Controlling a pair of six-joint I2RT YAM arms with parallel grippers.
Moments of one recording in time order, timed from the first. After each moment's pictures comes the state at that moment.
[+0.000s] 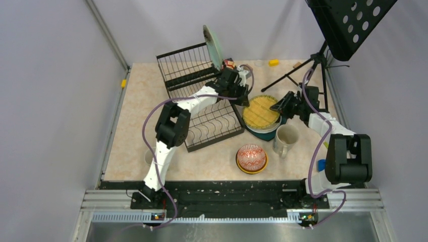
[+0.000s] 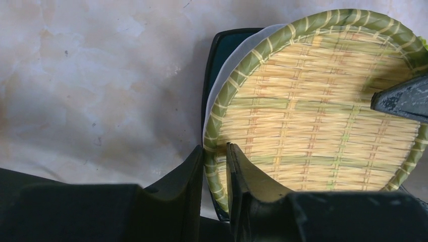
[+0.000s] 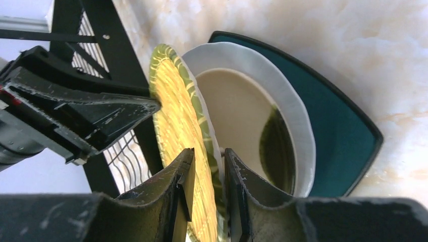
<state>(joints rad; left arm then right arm) -0.62 2.32 1.94 -0.36 0.43 -0.24 0.00 1.49 0.86 -0.06 -0.42 0.68</state>
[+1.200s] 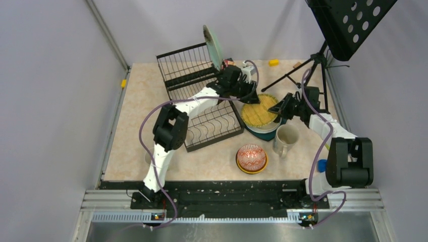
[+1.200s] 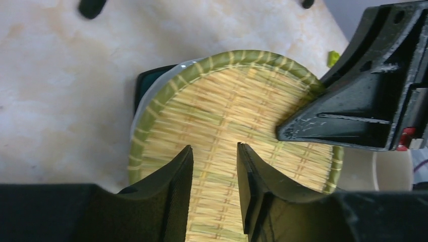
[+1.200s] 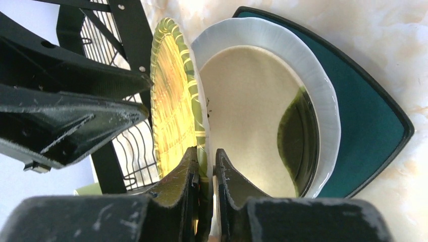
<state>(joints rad) -0.64 2.25 1.89 -0.20 0.53 -0.32 0.00 1.47 0.85 -0.08 -0.52 0.63</state>
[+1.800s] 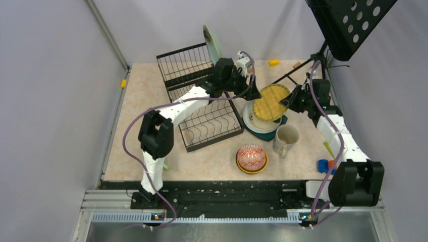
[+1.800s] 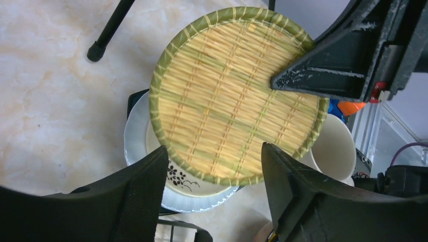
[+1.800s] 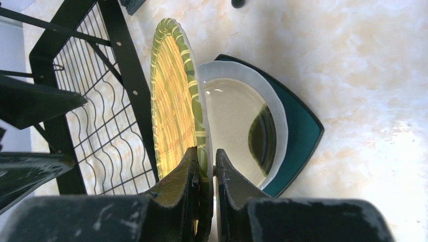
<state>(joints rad) -0.66 2.04 1.80 -0.18 0.53 -0.28 0.00 1.28 0.97 -0.31 -0.31 0.47</state>
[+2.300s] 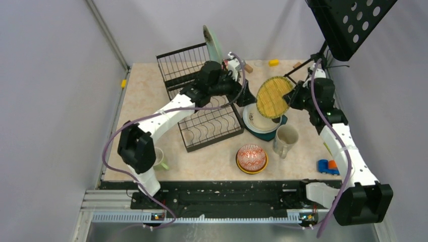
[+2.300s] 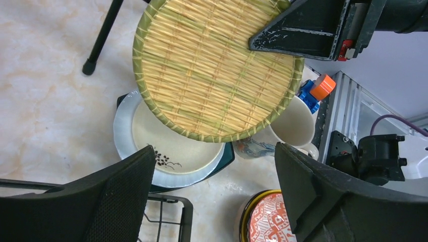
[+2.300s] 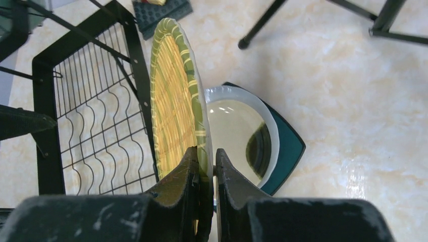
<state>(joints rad) -0.66 1.78 1.56 -0.10 0.58 -0.23 0.06 1.13 1.01 -0.37 -0.18 0.37</state>
